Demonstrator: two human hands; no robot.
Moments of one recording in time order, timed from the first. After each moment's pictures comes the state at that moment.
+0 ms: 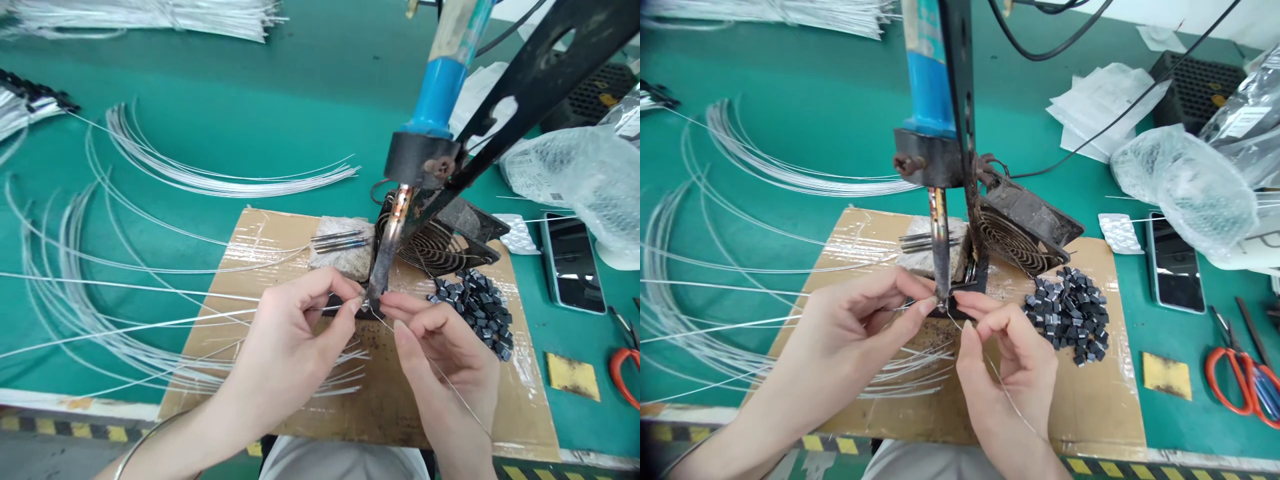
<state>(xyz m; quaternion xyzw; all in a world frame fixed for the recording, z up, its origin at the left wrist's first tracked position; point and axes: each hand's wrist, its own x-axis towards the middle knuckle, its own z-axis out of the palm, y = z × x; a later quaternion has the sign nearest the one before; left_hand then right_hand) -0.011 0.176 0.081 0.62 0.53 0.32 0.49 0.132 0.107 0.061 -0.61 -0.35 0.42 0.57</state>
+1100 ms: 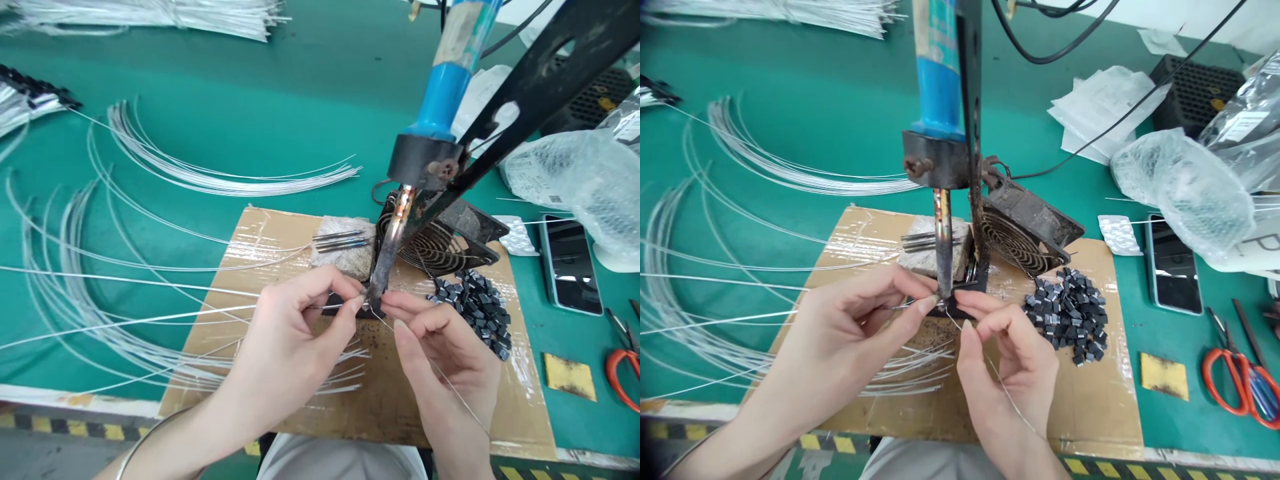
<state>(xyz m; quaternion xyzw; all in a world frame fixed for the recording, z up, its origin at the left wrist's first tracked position) -0.011 0.176 0.085 0.62 0.53 0.33 0.47 0.133 0.107 0.060 -0.60 -0.36 0.42 0.58</state>
